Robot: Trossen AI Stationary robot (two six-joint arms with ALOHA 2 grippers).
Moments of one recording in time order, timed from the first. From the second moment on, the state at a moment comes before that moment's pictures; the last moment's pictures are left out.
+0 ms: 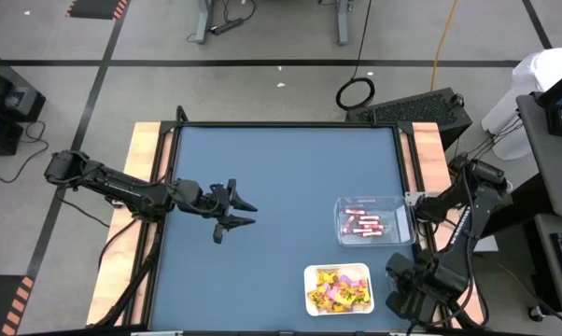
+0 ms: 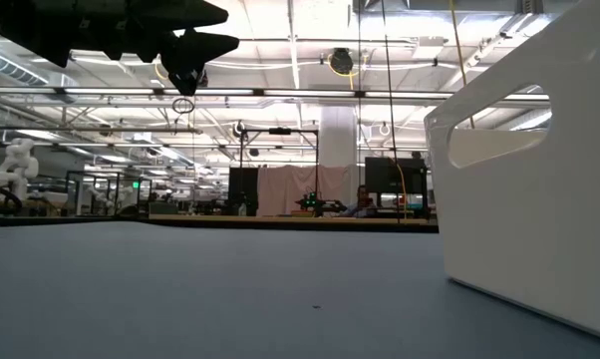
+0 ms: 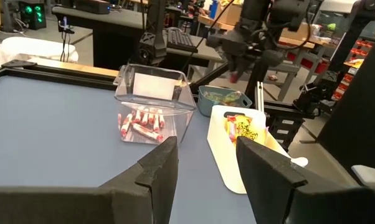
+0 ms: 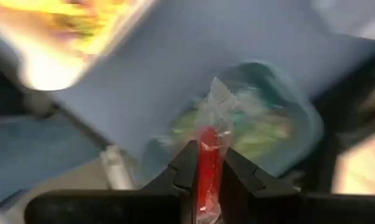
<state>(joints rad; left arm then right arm) -0.15 1.11 0.41 0.61 0.04 -0.20 1.04 1.53 1.25 -1.21 -0.06 1.81</state>
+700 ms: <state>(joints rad) -0.15 1.11 0.41 0.59 0.04 -0.20 1.08 1.53 1.17 -1.28 -0.14 2.05</state>
